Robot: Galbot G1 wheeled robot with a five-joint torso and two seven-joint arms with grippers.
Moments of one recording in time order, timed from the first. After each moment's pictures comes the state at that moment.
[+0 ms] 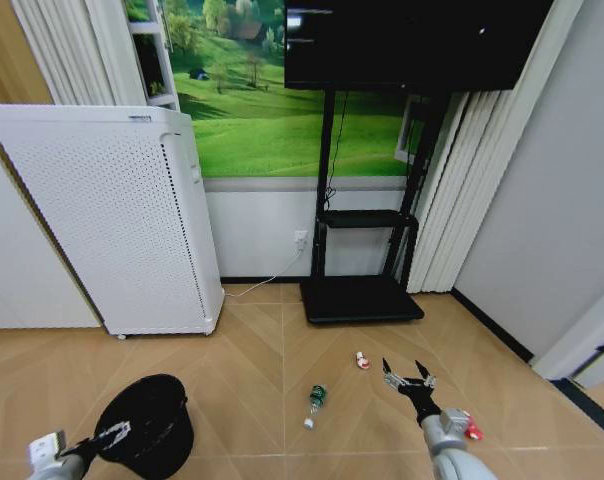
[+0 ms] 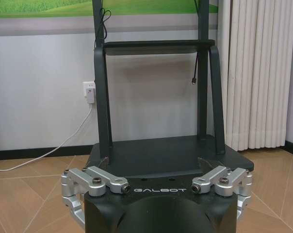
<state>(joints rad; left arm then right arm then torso) 1.56 -1.28 -1.07 -1.85 -0.58 0.74 -0.06 -1.48 1.43 0.78 1.84 0.24 -0.03 -0.15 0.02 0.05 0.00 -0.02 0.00</state>
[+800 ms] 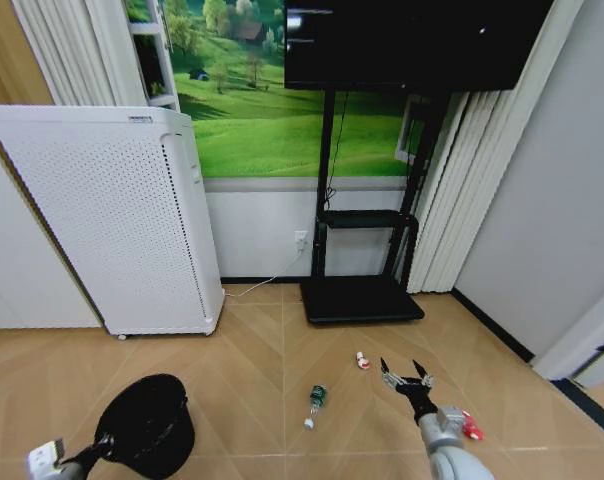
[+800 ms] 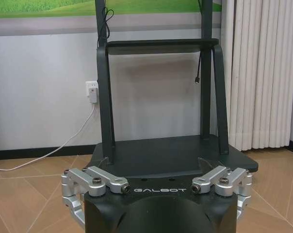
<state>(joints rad) 1.55 -1.29 -1.07 -1.80 -0.62 0.73 -0.06 -1.47 1.43 0.77 1.83 0.24 -0.04 -0.15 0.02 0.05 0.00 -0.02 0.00</state>
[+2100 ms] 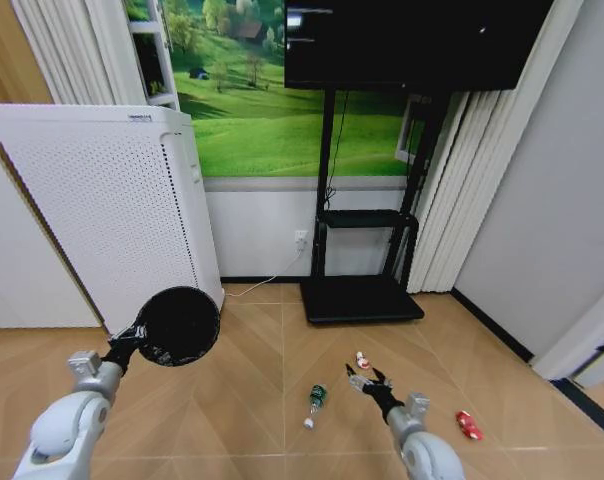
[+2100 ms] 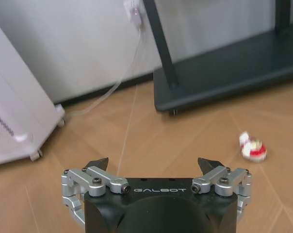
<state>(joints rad) 1.32 -1.13 -0.89 -1.93 -0.49 0.30 0.08 -1.40 1.33 0.49 1.82 0.54 -0.41 -0.02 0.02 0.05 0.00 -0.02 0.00</state>
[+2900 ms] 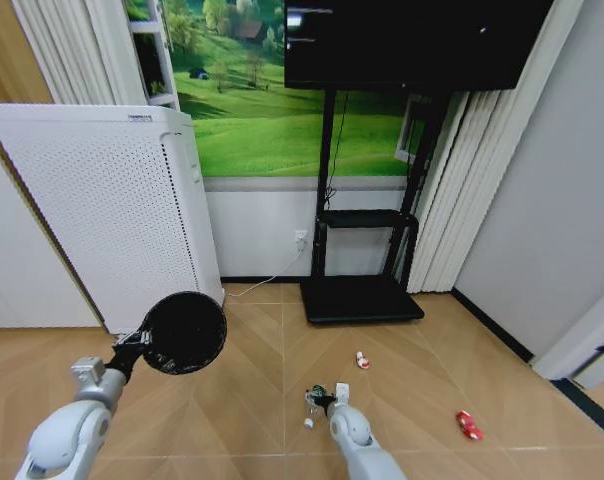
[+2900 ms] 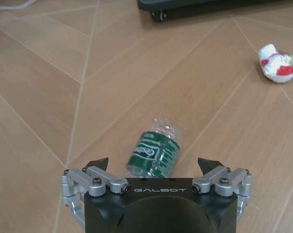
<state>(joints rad) 1.38 -1.13 -0.88 -1.99 -0.48 0.32 0.06 -1.05 1.51 0.25 1.26 0.41 -0.49 0.30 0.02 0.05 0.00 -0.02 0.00</state>
